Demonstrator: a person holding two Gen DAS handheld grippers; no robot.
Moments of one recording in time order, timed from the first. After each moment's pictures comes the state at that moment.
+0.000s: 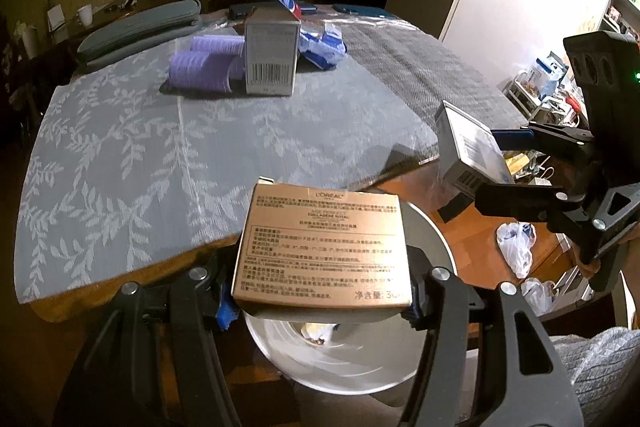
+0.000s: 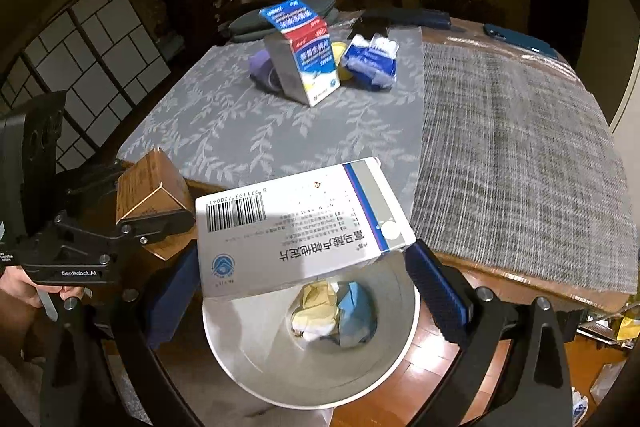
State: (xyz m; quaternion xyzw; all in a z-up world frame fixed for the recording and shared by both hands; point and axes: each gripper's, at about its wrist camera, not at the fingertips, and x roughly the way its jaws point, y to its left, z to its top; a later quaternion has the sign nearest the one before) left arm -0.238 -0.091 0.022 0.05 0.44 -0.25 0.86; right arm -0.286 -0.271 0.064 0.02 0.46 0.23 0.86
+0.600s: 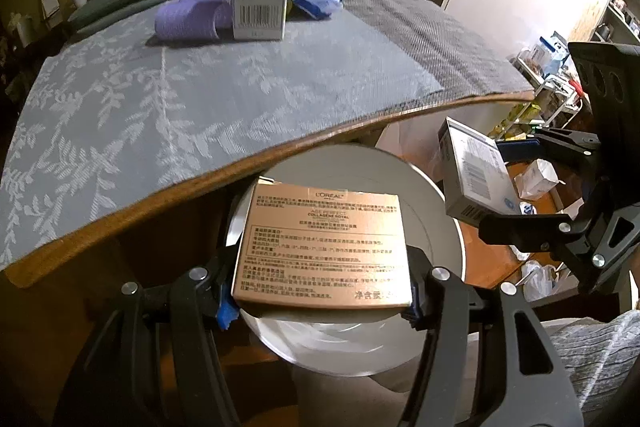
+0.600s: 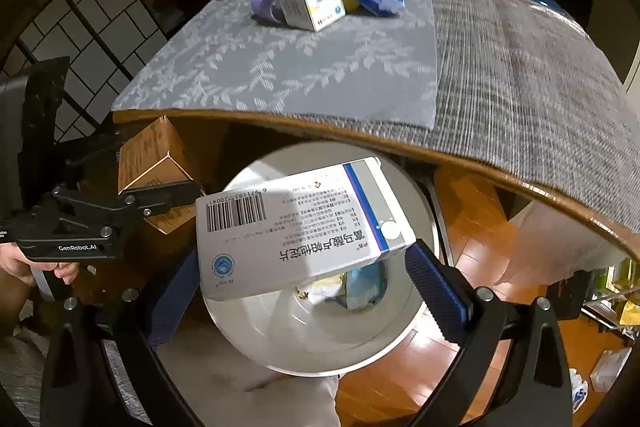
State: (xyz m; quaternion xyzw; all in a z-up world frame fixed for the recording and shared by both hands) left arm -0.250 -0.099 -0.011 0.06 0.48 -0.25 0.84; right arm -0.307 -0.267 0.021 0.01 0.51 0.23 0.83
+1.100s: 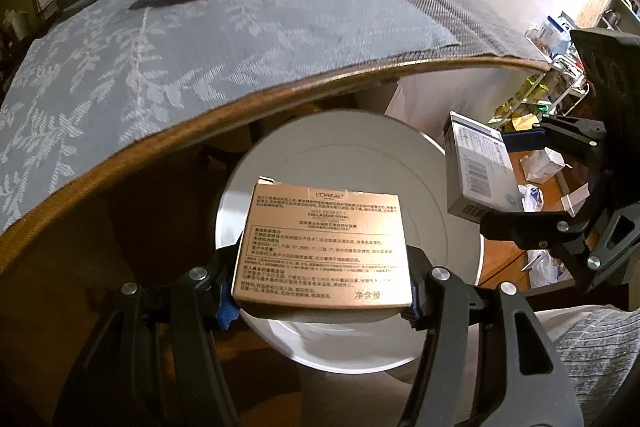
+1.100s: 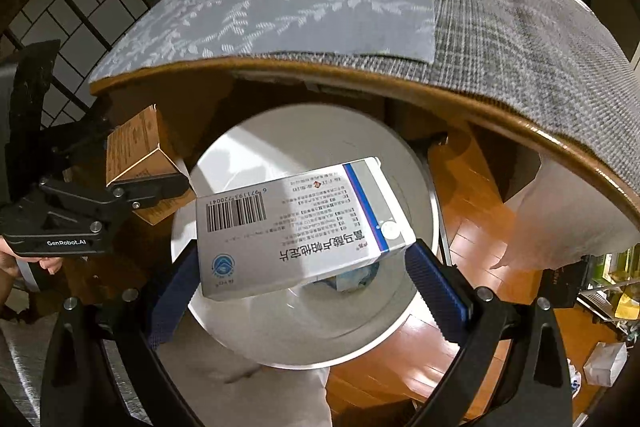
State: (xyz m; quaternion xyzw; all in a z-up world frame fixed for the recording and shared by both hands) left arm -0.248 -0.108 -0.044 0.08 0.51 -0.24 0.82; right arm -0.303 -0.265 -0.017 -0.01 0.55 0.22 0.81
